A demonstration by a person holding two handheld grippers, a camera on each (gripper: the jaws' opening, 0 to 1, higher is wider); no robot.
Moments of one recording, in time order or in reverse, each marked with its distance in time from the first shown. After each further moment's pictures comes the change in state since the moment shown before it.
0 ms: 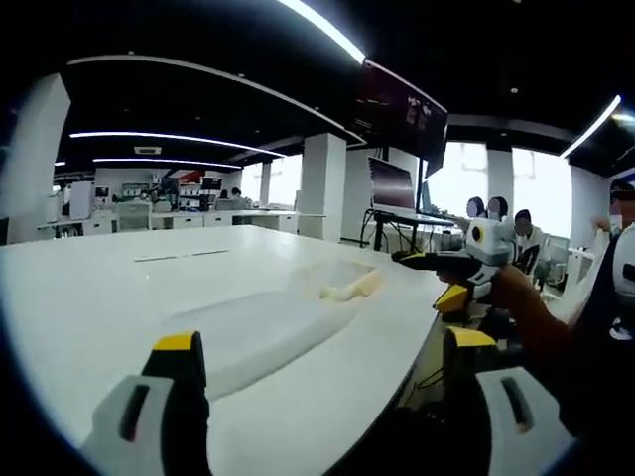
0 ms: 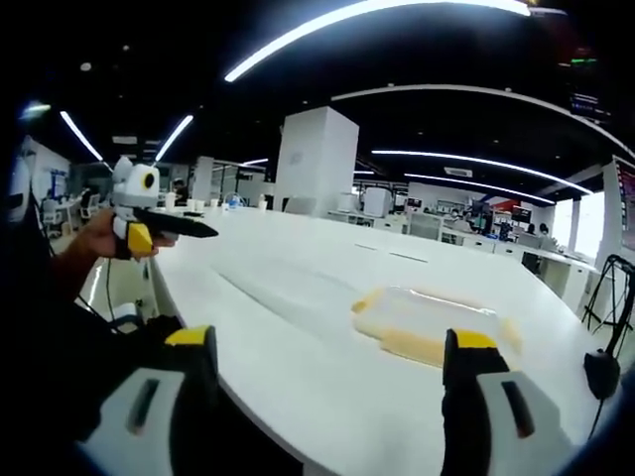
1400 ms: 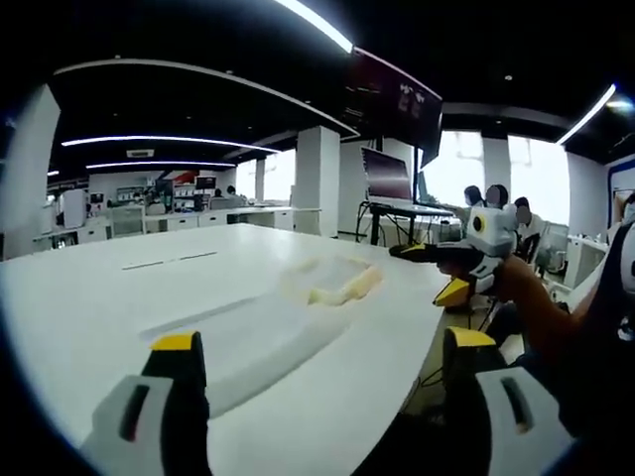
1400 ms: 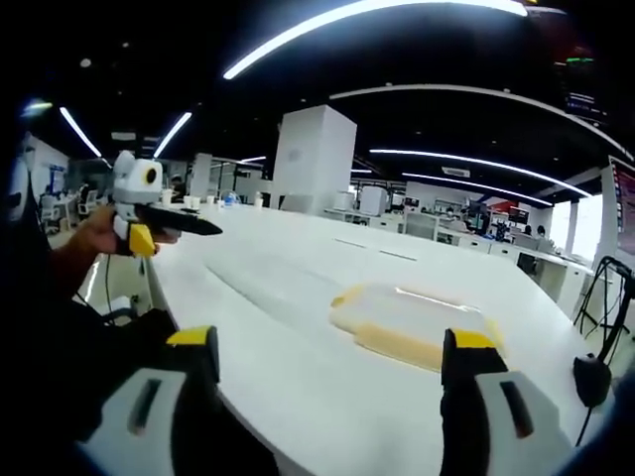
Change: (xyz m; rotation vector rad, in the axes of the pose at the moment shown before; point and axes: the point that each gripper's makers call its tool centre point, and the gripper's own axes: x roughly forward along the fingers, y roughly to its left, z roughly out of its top) left arm 0.036 -0.013 0.003 0.043 0.036 -0.012; right arm -0.006 -0.023 -0.001 -0.012 0.009 -0.011
